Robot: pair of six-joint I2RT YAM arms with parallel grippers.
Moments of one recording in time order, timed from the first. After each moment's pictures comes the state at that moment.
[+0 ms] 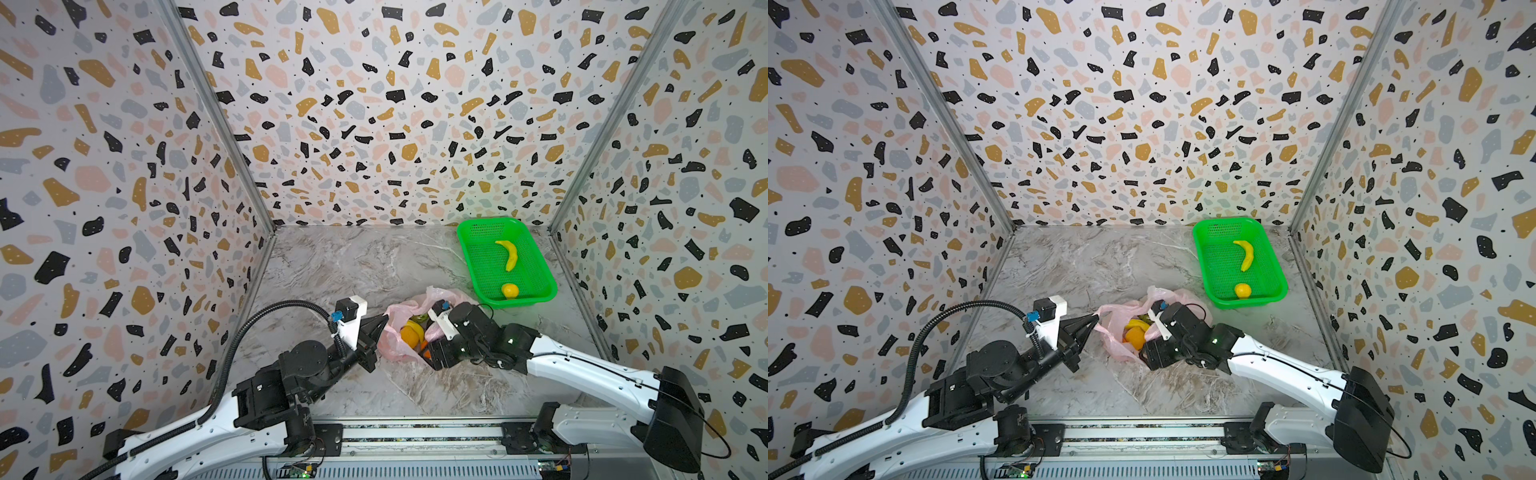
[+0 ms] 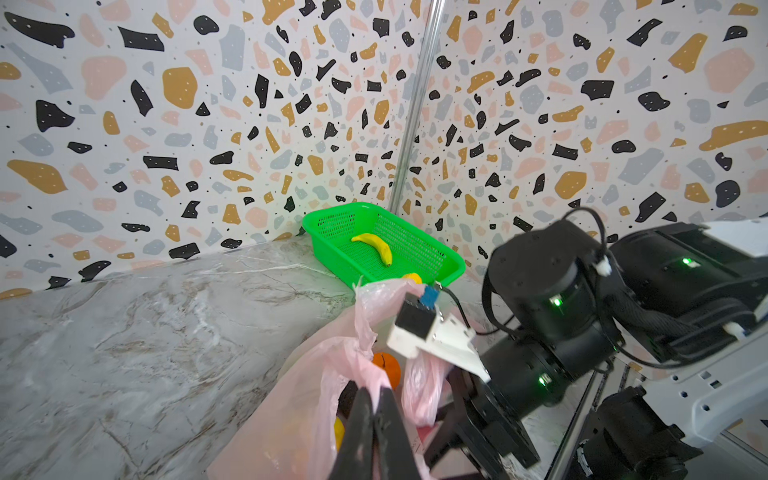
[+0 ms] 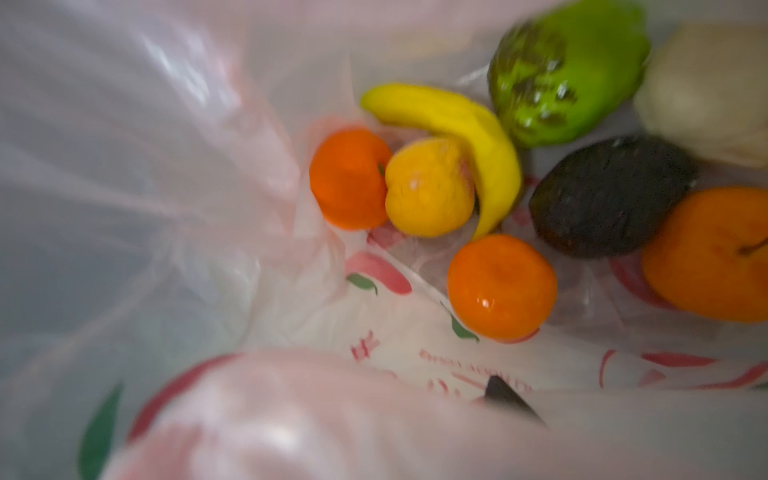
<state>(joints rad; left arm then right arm) -1.17 0.59 0.73 -0.25 -0.42 -0.27 1.00 1.17 0.79 -0.52 -0.18 0.52</state>
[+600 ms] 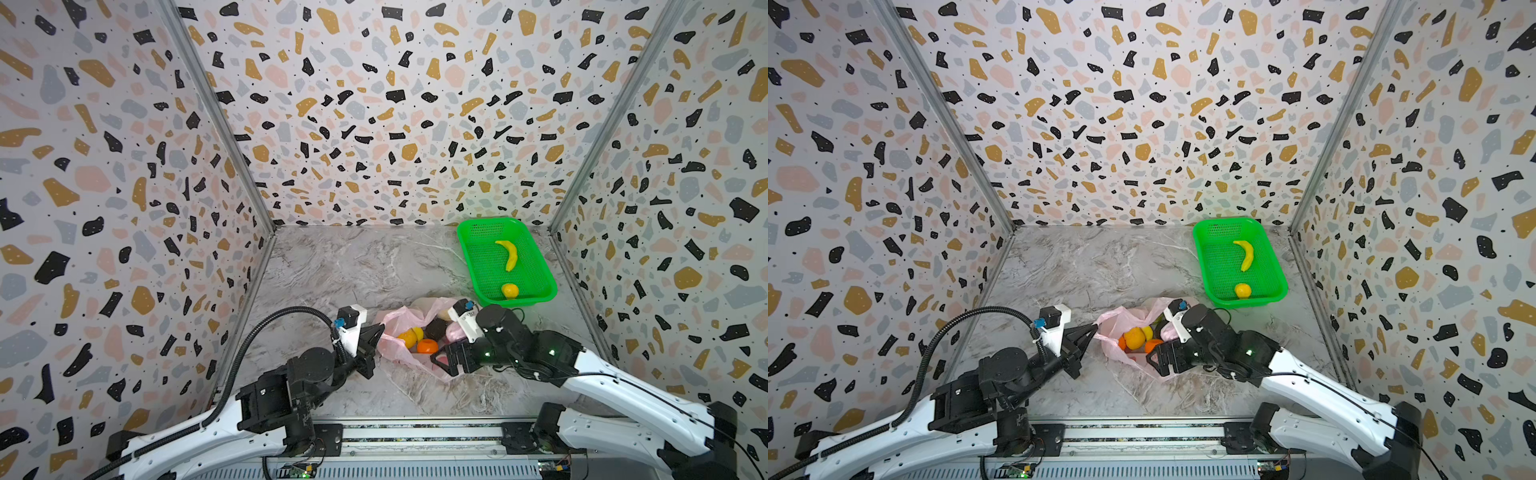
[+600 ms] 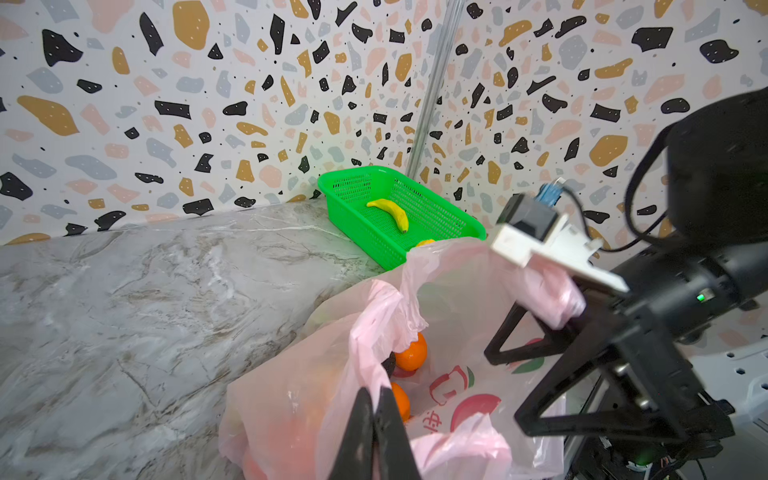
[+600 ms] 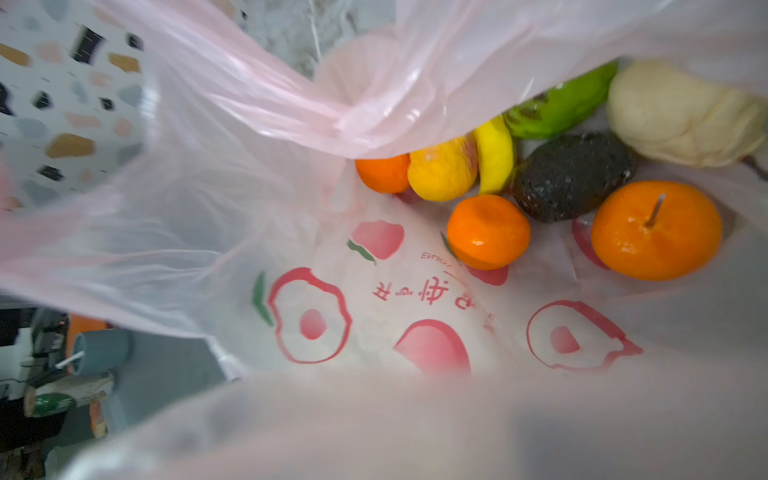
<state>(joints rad) -1.18 0.53 0.64 -0.31 -0.45 -0.32 0.95 0.92 0.91 -0.71 -0.22 0.59</state>
